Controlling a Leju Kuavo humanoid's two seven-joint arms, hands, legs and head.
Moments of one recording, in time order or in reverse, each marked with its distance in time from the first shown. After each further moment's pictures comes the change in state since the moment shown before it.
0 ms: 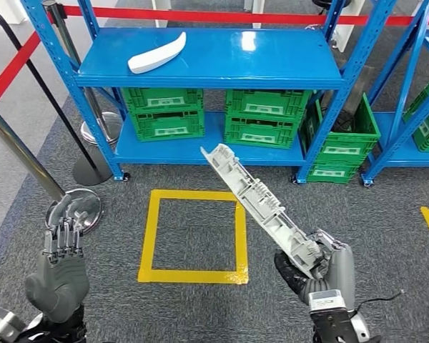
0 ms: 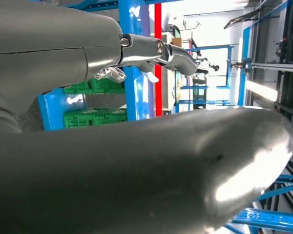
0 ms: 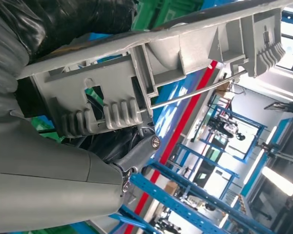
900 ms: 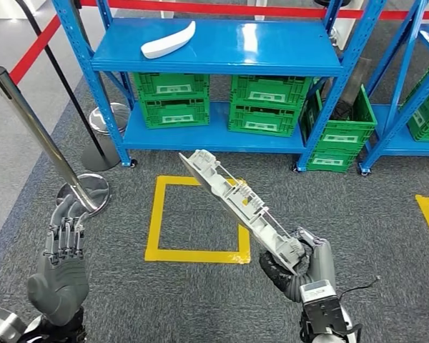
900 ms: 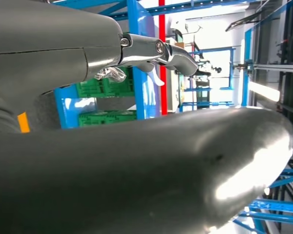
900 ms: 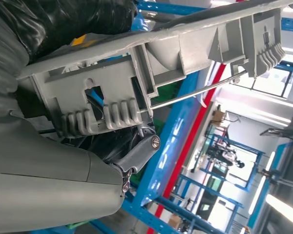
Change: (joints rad) left arm 0.029 -0.003 -0.033 -0.053 -0.046 0.016 0.052; right arm -0.042 -0.011 0.039 0.098 -0.093 0.047 0.009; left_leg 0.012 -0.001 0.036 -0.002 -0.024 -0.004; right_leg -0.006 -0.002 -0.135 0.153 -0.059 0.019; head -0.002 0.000
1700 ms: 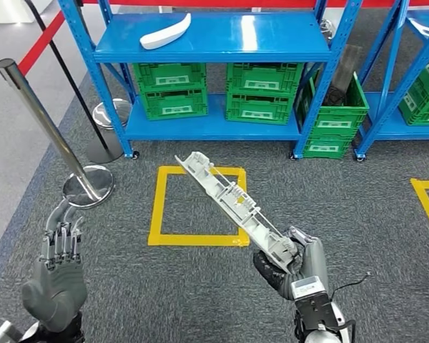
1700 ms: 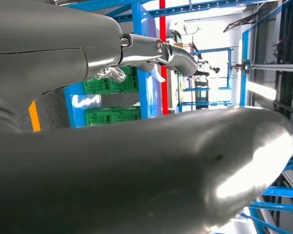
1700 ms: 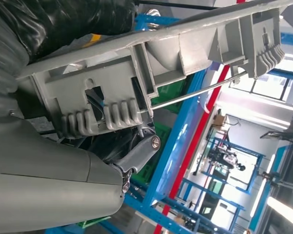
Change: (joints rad) left arm 0.016 -0.006 0.001 -0.004 0.012 -0.002 -0.015; right arm -0.012 -0.002 0.013 0.035 0.011 -0.011 -0.005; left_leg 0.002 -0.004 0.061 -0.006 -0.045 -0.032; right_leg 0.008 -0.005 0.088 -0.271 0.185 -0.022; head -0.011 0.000
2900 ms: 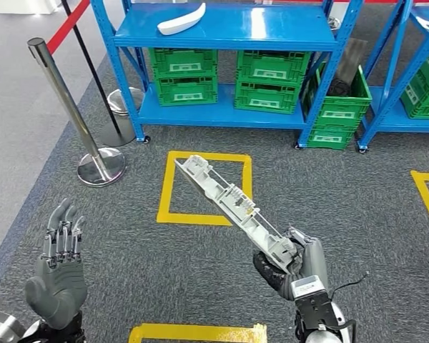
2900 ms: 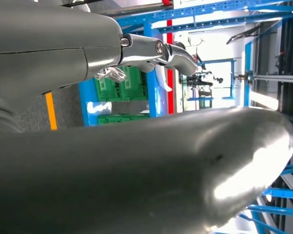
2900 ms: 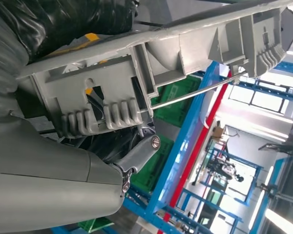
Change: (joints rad) left arm 0.000 -0.002 0.003 -0.002 -0.013 0.017 0.016; right arm -0.010 -0.004 -0.005 0.012 0.003 0.017 0.009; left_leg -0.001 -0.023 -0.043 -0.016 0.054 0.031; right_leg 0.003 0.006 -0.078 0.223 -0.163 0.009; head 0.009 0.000
